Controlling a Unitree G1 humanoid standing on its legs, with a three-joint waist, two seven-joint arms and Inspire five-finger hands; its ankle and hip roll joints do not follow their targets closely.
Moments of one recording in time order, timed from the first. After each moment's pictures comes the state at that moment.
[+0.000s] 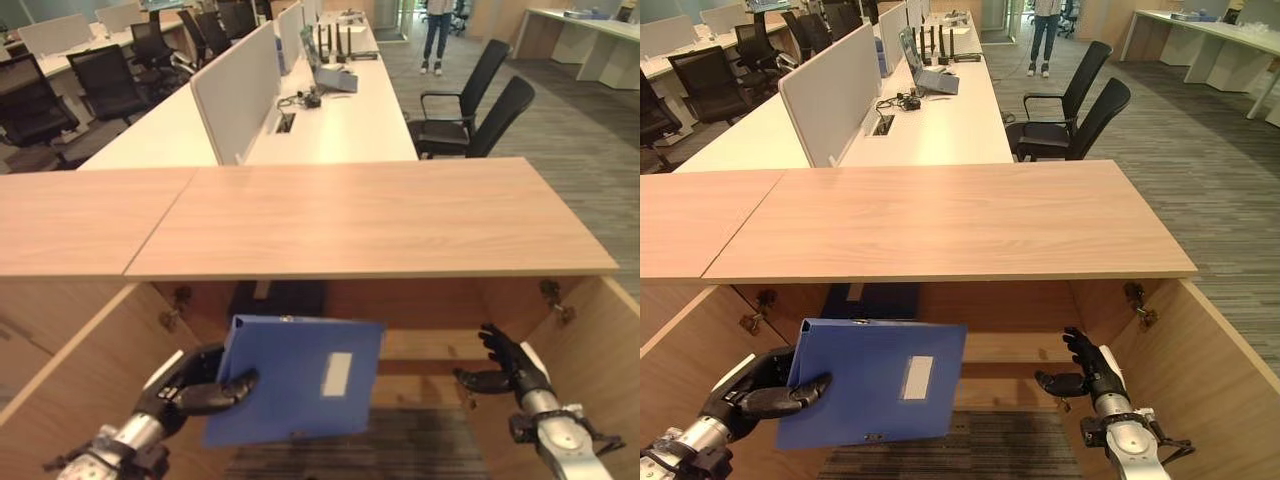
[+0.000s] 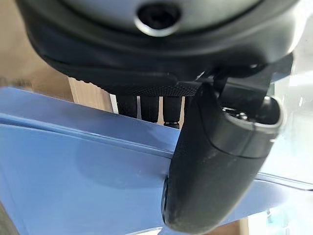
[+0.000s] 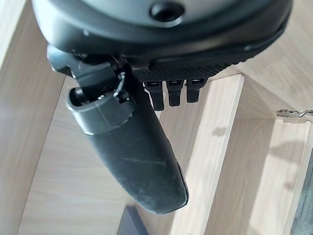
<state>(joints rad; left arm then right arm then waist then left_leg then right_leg) 0.54 0.78 0.17 -0.15 -0.47 -0.02 -0.34 0.18 -0.48 -0.03 0.27 0.08 -0.02 0.05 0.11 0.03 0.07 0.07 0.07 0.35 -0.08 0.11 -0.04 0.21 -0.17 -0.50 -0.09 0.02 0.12</state>
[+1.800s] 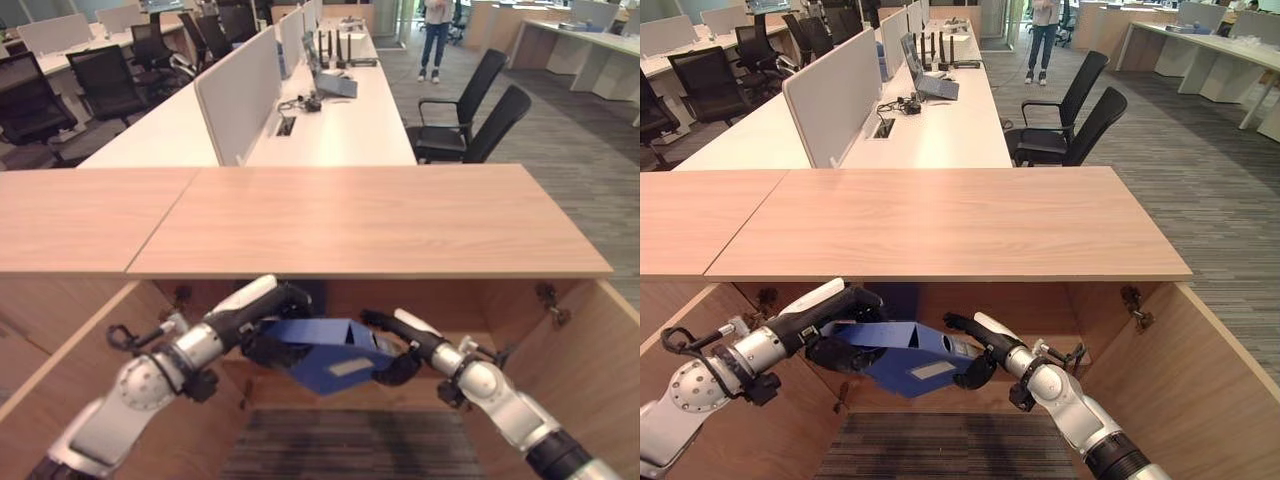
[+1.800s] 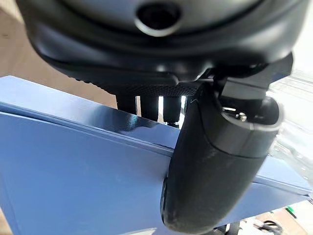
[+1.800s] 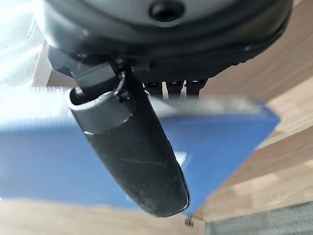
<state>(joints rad) 0.04 0.92 -0.17 -0.30 -0.06 -0.13 -0.32 -0.19 -0.56 0.52 0.15 -0.11 0.01 0.25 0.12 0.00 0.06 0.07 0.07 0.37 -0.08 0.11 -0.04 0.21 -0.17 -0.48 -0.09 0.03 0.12</state>
